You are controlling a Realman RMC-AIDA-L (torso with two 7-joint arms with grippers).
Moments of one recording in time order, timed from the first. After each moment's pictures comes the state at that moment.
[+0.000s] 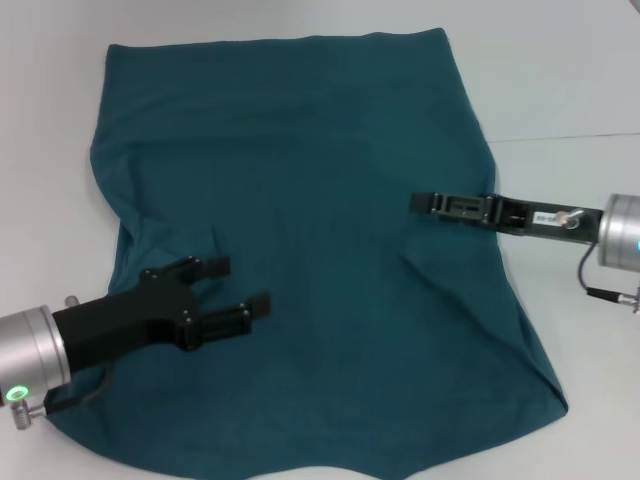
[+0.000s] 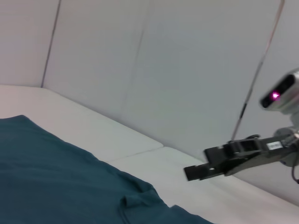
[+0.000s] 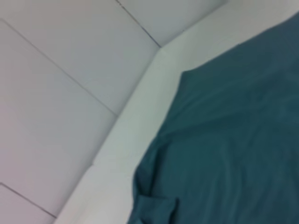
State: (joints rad) left arm -0.50 -2.16 0.68 0.65 1.88 1.46 -1.38; right arm 0.62 2.01 -0.75 -0.52 -1.83 -1.26 2.00
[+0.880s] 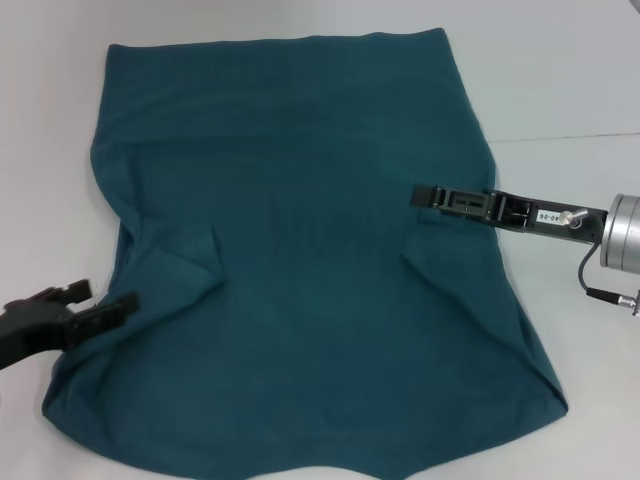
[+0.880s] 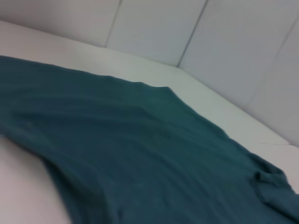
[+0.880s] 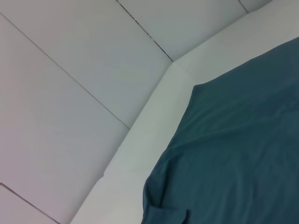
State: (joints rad) left arm -0.40 -2.15 0.50 0.76 2.01 1.33 -1.59; right arm 0.61 2.03 -0.70 -0.54 -1.83 -1.28 1.98
